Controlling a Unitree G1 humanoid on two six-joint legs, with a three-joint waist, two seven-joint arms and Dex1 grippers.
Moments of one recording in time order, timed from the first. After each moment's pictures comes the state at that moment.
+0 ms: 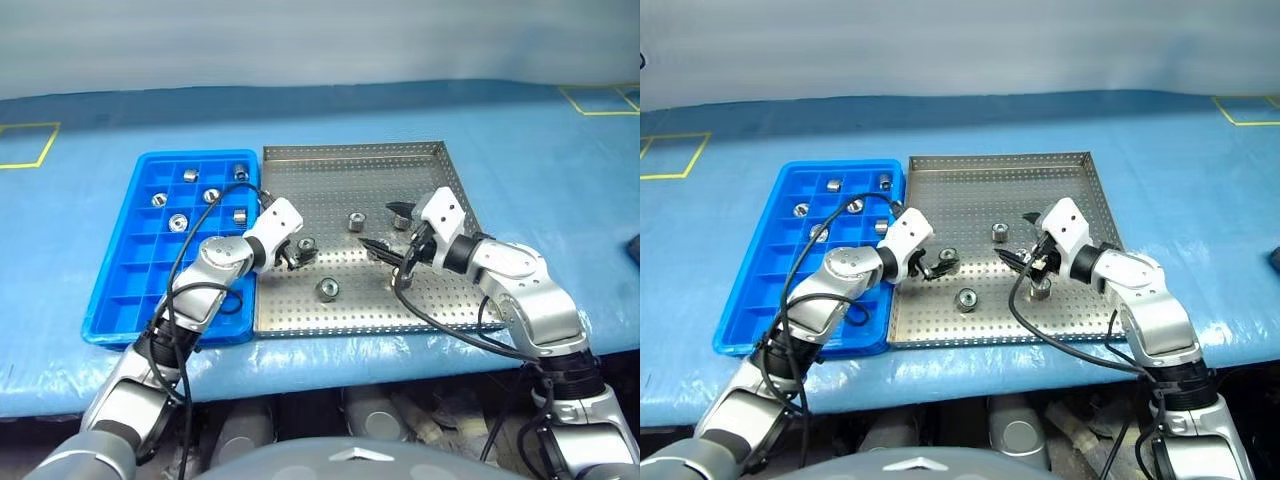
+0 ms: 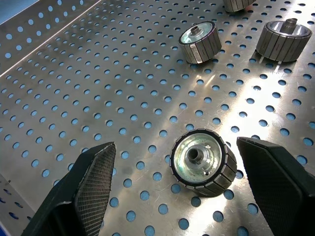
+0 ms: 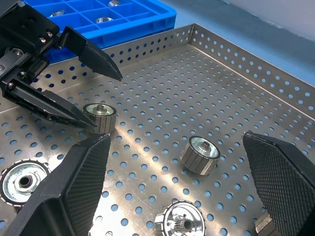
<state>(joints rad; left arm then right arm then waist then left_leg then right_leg) -0.45 0.39 -0.34 -0.06 -0.08 0.65 -0.56 -0.25 -0.57 0.05 -0.24 0.29 0.45 0.72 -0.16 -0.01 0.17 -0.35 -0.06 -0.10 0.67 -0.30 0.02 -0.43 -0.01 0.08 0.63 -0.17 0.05</state>
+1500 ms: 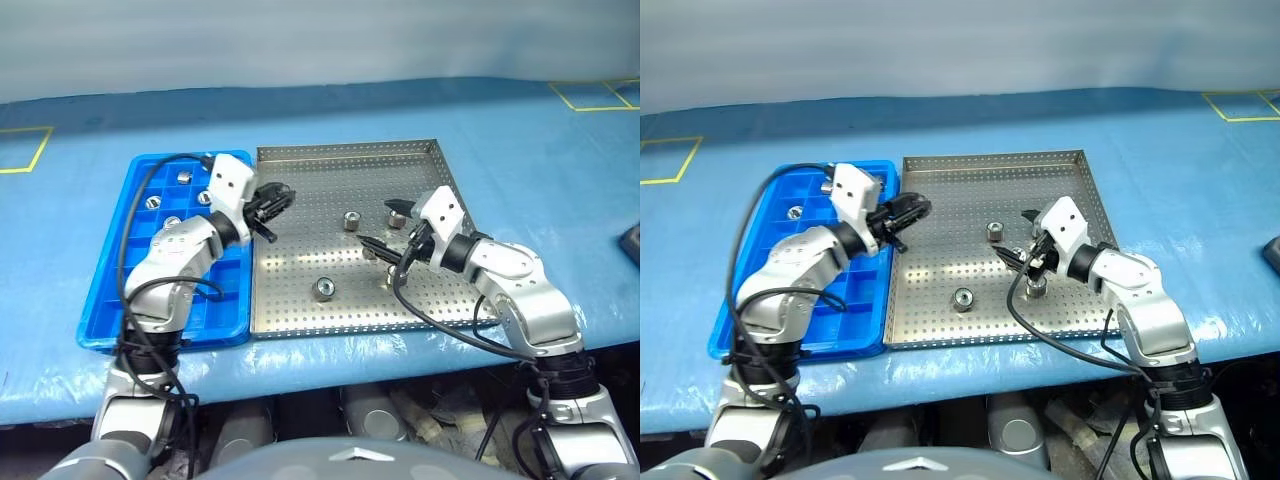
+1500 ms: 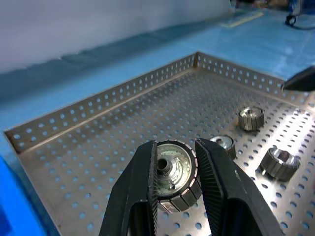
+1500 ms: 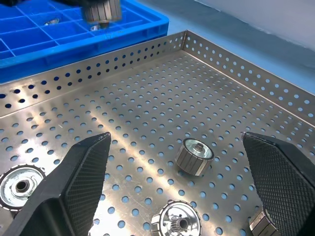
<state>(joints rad) -0.38 0.33 0.02 -0.29 -0.30 0.68 -0.54 -0.25 -0.55 0.05 -0.23 0.28 0.42 0.72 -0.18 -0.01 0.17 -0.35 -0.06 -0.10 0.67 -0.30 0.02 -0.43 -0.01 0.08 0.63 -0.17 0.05</state>
